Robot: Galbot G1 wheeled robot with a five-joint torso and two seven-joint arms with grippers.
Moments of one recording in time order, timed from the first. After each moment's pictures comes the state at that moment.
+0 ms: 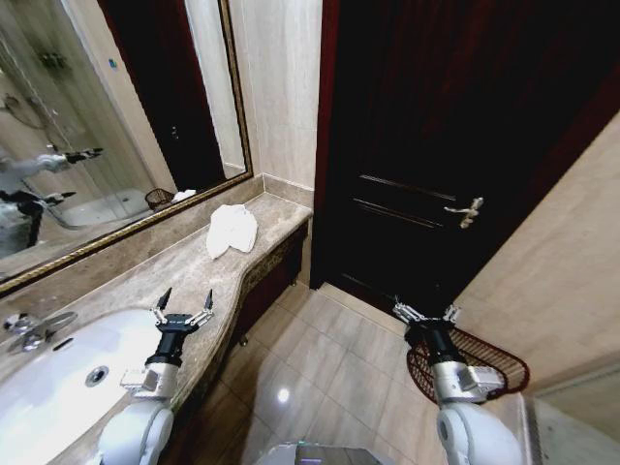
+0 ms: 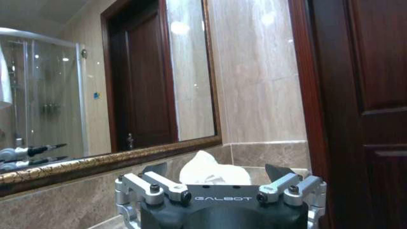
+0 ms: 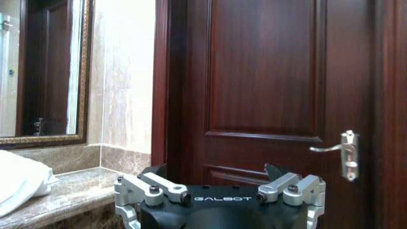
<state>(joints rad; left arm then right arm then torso) 1.74 -1.32 -0.81 -2.17 -0.25 -0.20 0.02 -1.66 1.60 0.70 2.31 0.07 -0.01 -0.14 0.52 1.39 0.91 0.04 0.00</state>
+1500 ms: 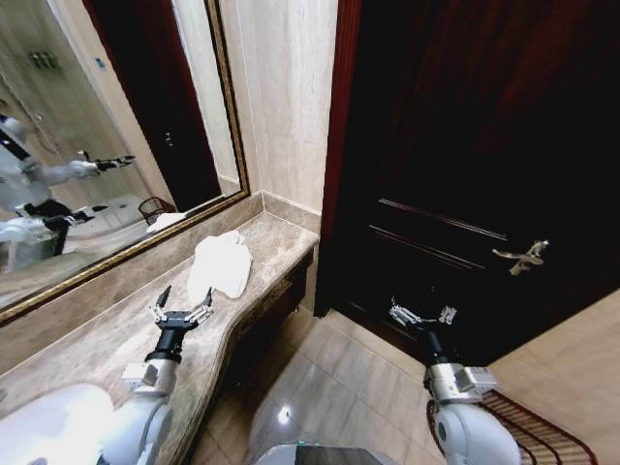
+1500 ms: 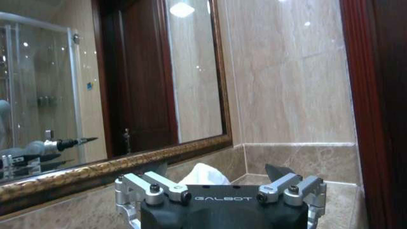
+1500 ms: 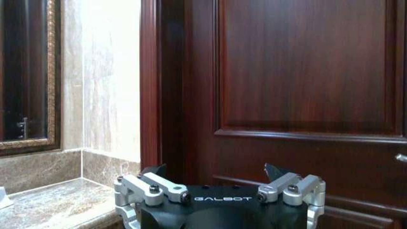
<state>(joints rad) 1.69 -1.27 -0.80 -2.19 -0.27 -0.09 -0.04 -1.67 1.59 0.68 2.32 0.09 -0.04 -0.13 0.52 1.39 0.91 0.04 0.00</state>
